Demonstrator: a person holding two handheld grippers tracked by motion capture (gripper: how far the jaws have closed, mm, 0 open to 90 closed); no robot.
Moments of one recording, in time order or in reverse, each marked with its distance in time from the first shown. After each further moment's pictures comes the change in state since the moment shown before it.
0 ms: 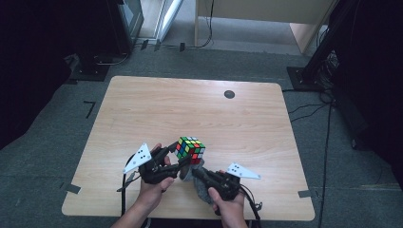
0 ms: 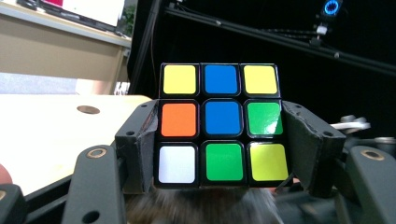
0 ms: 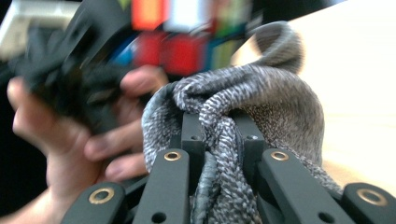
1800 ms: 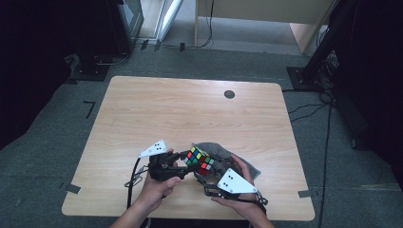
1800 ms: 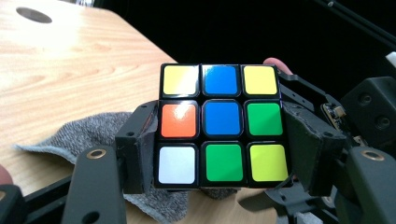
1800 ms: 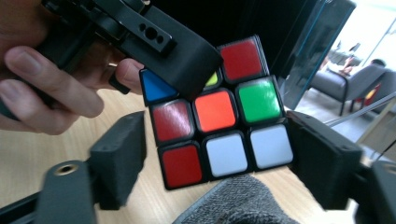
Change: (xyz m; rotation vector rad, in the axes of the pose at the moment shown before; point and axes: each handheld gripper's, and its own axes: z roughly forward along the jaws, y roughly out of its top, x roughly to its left) left arm 0.005 0.004 0.021 0.307 -0.083 -0.193; right arm 0.006 0.019 -0.012 0.009 -0.184 -0.826
